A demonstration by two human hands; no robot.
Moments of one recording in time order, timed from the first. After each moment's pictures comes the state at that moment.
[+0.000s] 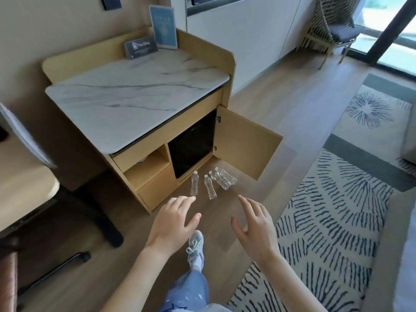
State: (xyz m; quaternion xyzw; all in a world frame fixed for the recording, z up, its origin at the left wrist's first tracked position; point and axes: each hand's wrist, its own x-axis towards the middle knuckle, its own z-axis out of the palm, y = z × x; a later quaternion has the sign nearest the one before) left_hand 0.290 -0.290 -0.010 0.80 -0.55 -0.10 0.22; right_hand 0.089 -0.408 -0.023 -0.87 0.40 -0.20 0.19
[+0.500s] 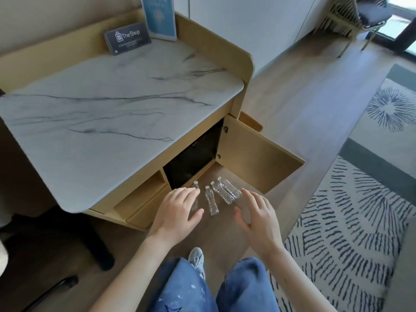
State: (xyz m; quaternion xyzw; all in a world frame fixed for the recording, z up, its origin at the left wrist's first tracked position) left_hand 0.459 -0.503 -0.056 0.78 -0.59 -0.09 0.18; right_hand 0.253 -0.624 -0.055 -0.87 0.41 -0.18 0.21
